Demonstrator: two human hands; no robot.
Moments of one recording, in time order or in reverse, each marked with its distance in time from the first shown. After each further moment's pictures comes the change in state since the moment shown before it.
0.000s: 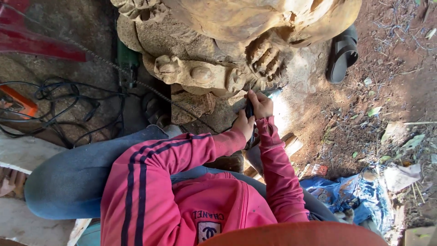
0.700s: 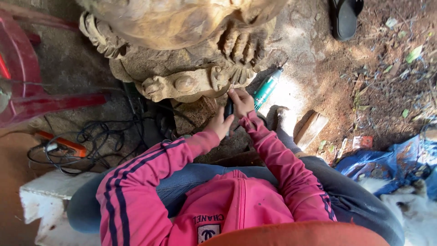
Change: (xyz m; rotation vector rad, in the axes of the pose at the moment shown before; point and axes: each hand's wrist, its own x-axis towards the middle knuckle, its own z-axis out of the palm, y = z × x) left_hand -0.037 -0.005 -0.073 0.493 -0.032 0.091; right_hand -0.031 -0.001 0.061 0.369 0.091 -0.048
